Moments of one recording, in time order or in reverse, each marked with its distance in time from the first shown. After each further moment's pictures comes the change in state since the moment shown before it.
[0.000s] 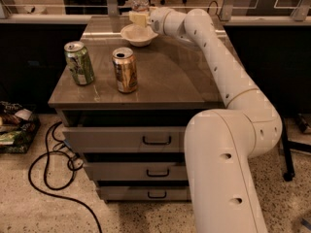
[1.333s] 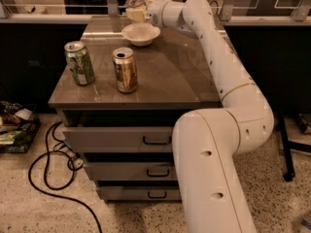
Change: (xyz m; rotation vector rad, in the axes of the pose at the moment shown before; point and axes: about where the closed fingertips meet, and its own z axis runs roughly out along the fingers) arm -0.022 0.007 0.003 -0.037 0.057 -0.122
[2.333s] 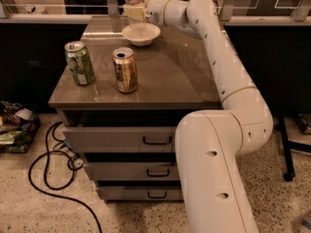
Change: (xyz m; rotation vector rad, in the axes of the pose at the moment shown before) arm -0.022 0.021 -0.010 -0.094 -0.081 -0.004
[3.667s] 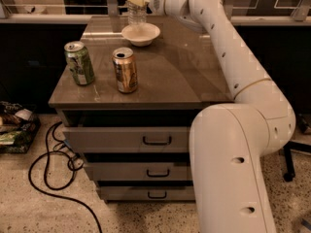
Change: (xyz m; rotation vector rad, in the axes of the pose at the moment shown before) arm -0.048 -0.001 -0.013 0.078 -0.059 0.125
